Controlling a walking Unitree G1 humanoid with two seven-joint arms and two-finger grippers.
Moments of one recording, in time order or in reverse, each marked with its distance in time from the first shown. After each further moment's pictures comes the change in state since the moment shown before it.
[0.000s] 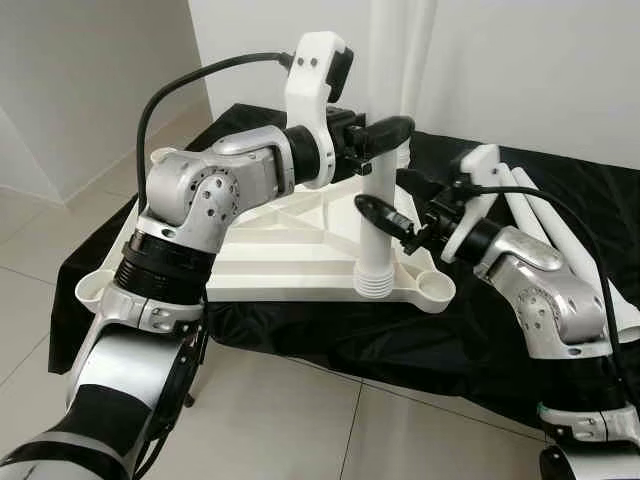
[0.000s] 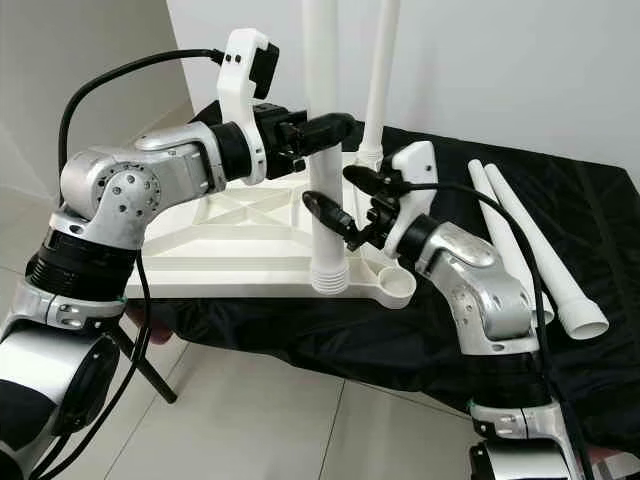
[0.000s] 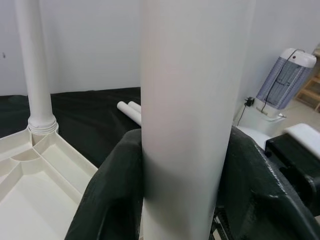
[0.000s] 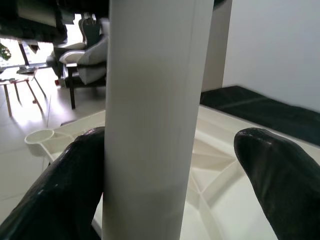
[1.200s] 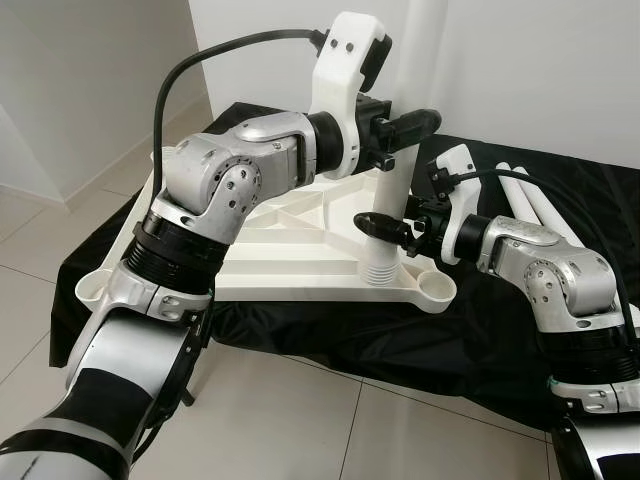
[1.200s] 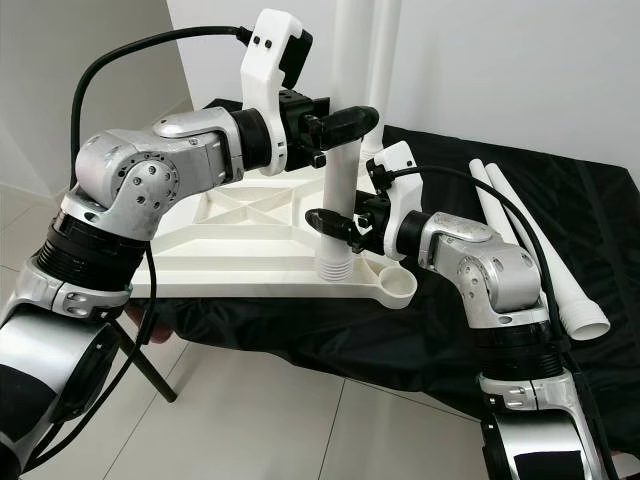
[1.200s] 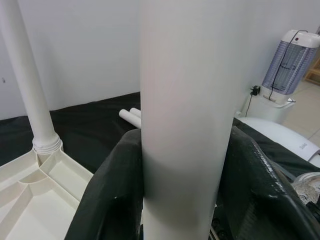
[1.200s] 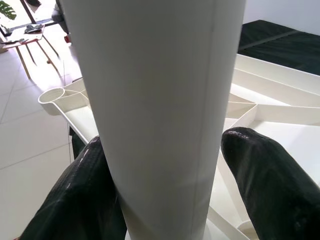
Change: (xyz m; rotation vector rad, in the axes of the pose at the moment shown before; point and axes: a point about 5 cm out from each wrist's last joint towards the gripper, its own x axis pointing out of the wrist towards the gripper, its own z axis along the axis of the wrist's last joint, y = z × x) left arm 0.013 -0.013 0.010 0.116 0.010 -0.029; right arm 0.004 -0.007 -0.004 0.093 0.234 0.039
